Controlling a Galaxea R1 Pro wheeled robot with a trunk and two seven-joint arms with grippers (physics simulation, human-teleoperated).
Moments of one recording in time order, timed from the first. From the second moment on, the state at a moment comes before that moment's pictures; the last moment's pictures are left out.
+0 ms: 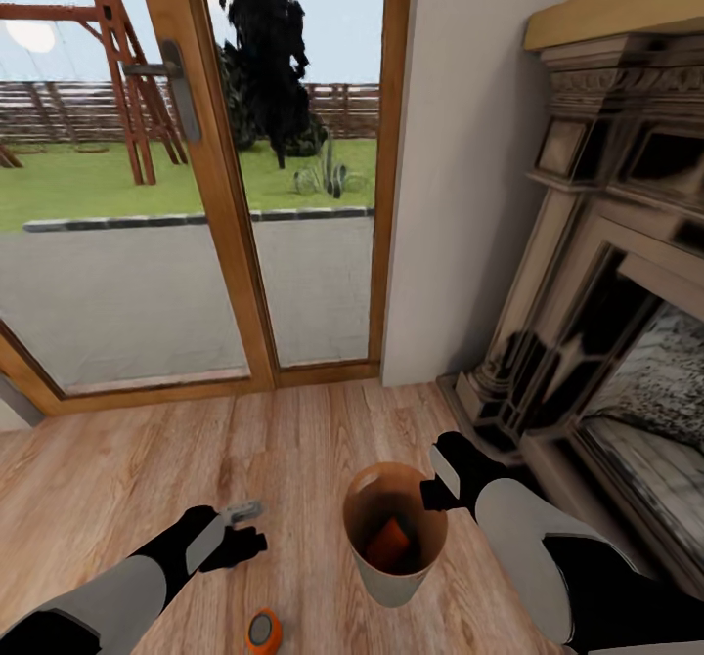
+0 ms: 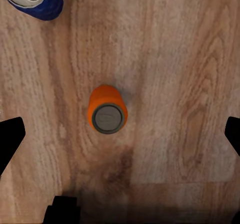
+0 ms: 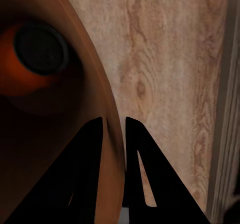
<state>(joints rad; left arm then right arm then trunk) -0.73 0.07 -0.38 -0.25 0.66 0.53 0.08 -0.95 0.12 -0.08 -0.23 0.04 0.89 -0.21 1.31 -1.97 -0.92</state>
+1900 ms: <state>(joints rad) -0.73 0.06 -0.39 -0.25 0.66 0.50 0.08 -1.20 0.15 -0.11 -0.28 0.02 1.05 -0.32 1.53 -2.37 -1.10</state>
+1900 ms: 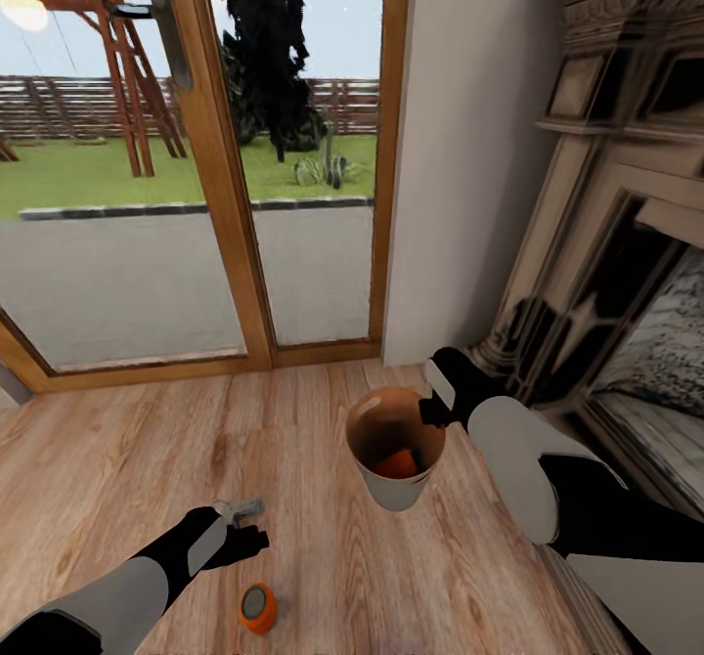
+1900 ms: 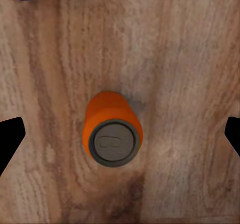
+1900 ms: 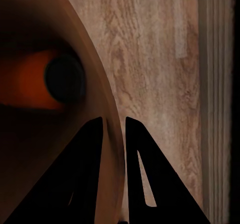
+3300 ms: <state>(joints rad) -0.72 0.05 -0.39 -0.25 0.66 0.41 0.08 -1.23 0.15 -0.11 -0.28 0.03 1.05 -0.33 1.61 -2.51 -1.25</state>
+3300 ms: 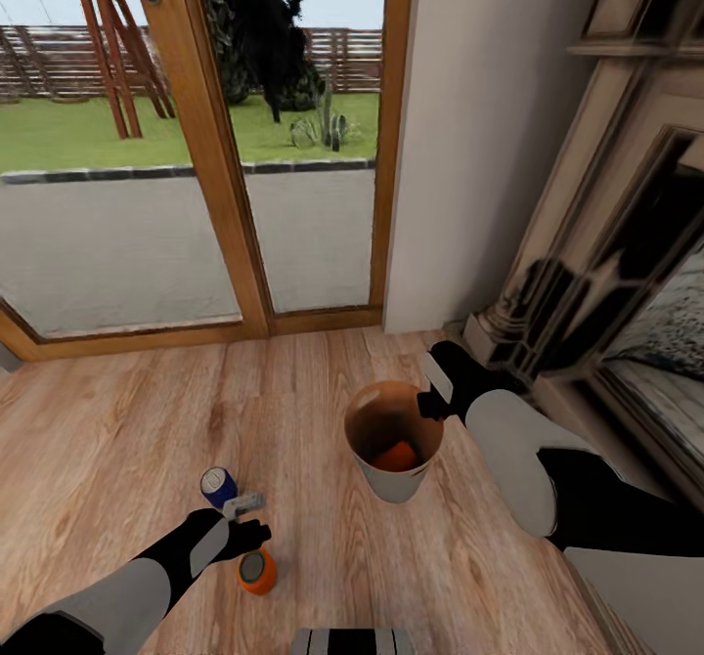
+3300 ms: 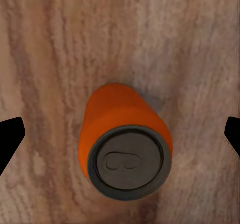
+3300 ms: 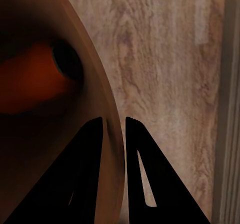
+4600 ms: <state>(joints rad) -0.71 0.02 -0.39 -0.25 0.66 0.40 0.08 -1.23 0.15 -0.11 -0.28 0.03 1.05 -0.33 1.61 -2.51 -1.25</state>
